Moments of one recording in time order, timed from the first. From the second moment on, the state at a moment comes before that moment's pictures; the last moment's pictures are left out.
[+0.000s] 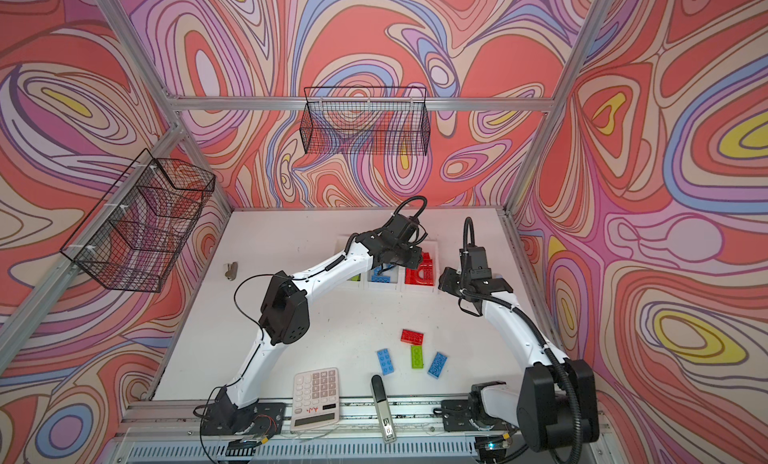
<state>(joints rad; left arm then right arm) -0.82 2.38 2.22 -0.67 0.06 -0.42 0.10 1.23 0.82 -0.50 -0.10 0.46</state>
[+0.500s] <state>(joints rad) -0.79 2.32 2.14 -0.55 0.06 -0.35 0.18 1.11 0.77 -0.68 -0.12 0.50</state>
